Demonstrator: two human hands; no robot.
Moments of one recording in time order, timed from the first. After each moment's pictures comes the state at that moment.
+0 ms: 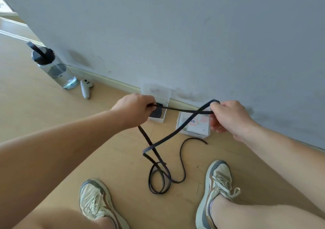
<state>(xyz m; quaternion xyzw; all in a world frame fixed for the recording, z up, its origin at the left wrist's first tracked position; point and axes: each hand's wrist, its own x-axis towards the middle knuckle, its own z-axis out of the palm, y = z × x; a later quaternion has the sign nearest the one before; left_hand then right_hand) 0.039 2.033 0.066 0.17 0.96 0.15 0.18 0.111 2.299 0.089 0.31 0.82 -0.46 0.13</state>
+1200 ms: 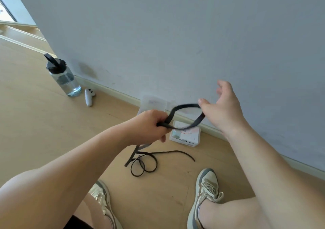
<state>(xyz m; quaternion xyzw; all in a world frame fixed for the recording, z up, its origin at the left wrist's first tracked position) 0.120 2.034 0.165 0.19 0.86 0.36 0.30 0.143 2.244 0.209 0.23 0.88 -0.41 -0.03</state>
